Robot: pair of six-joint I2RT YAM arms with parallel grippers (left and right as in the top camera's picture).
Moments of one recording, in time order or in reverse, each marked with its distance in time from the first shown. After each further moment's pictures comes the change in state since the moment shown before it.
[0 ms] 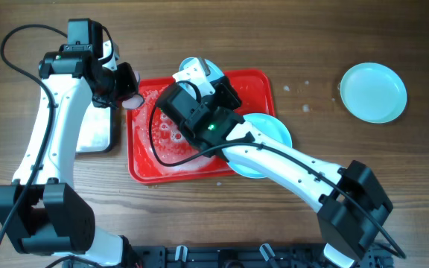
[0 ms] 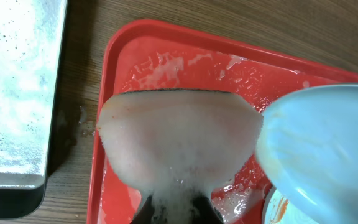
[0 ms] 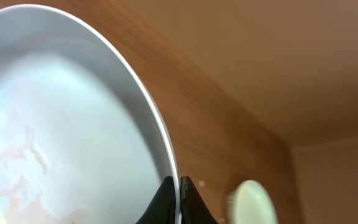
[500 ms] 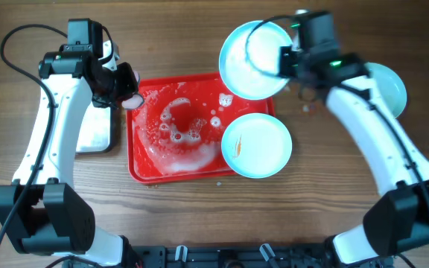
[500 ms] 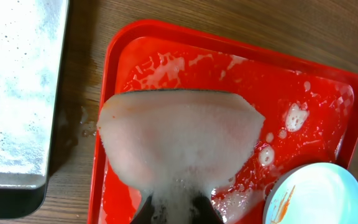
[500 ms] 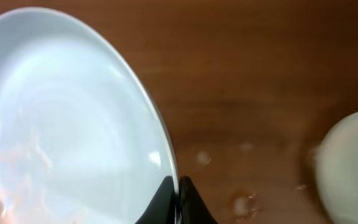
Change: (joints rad) left arm 0.000 0.000 0.000 0.000 -0.004 0.000; right arm -0.686 -0.170 -0.002 -0.128 -0.973 0.171
